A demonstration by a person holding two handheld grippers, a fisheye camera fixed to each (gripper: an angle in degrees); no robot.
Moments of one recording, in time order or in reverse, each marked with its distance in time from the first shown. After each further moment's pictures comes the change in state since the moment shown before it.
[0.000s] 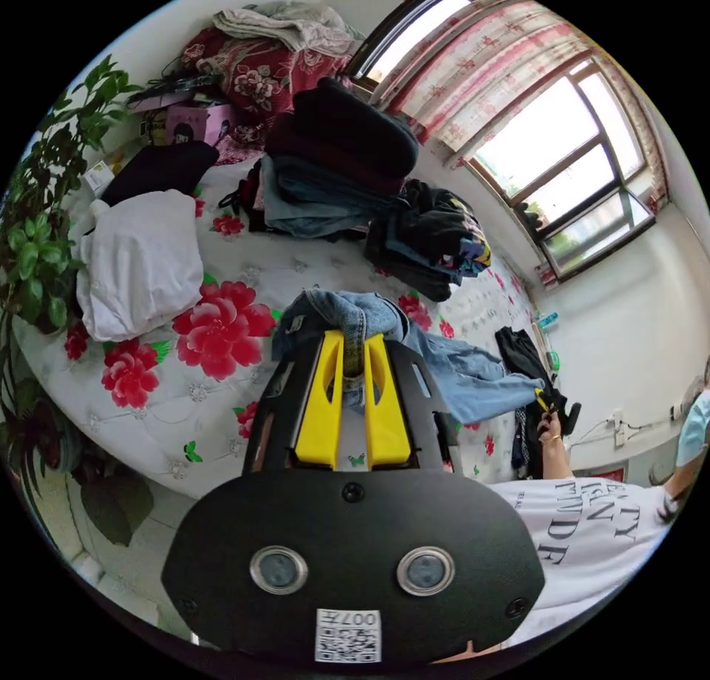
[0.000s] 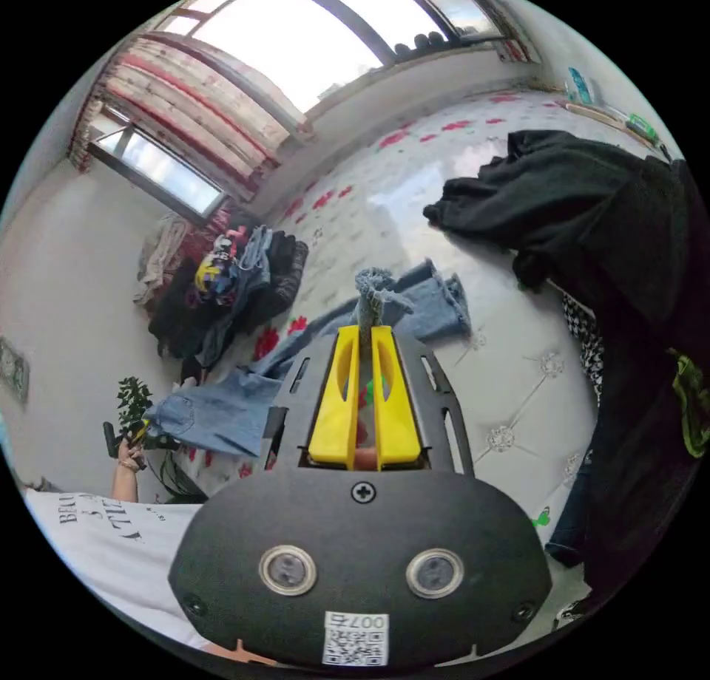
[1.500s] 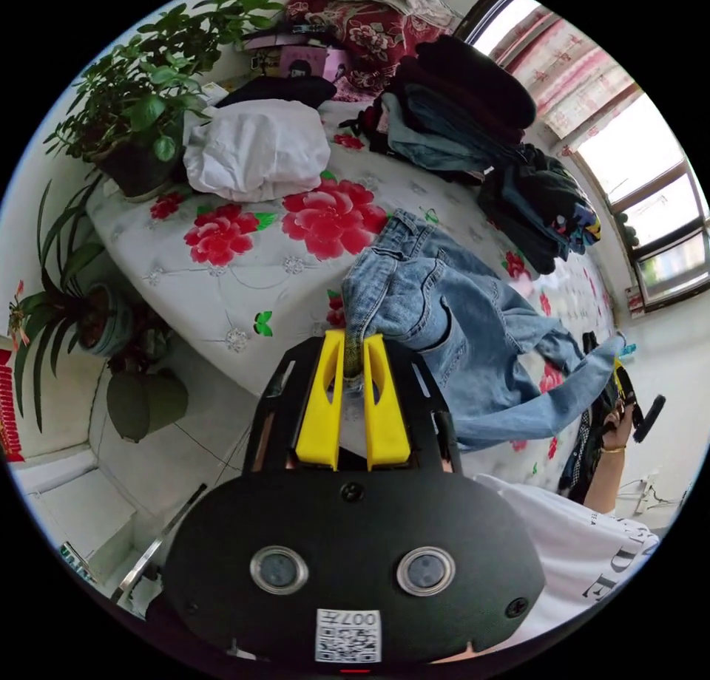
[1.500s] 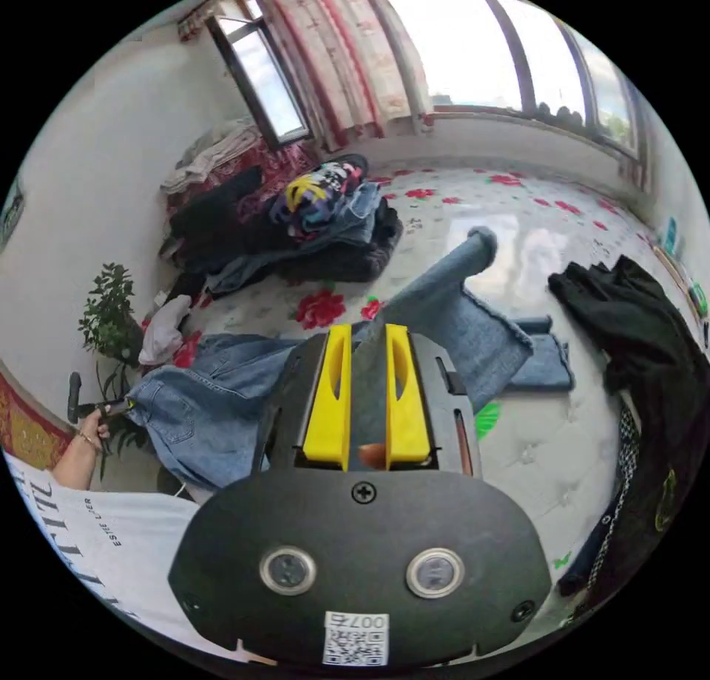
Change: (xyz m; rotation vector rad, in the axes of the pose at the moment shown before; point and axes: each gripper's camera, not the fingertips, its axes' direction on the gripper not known) left arm -0.085 0.123 -0.002 -0.117 -0.317 -0.301; right arm -0.115 0.020 0.088 -0.103 0.087 -0.438
